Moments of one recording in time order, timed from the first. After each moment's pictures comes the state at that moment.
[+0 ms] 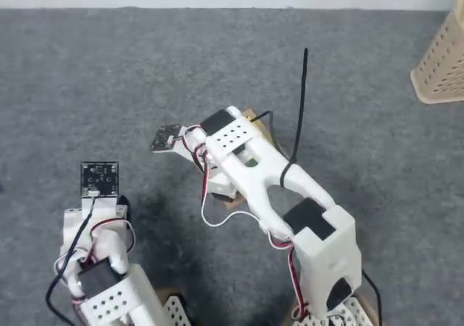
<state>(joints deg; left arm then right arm) -35.8 -103.5 96.8 65.7 -21.1 -41.9 23.5 -4.5 83.7 36.4</state>
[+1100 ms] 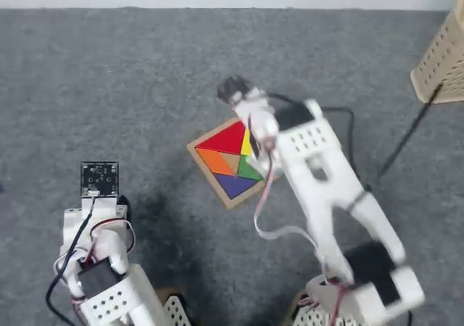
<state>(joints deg) -35.8 -103.5 96.8 65.7 -21.1 -26.8 -8.7 20.0 76.1 24.0</state>
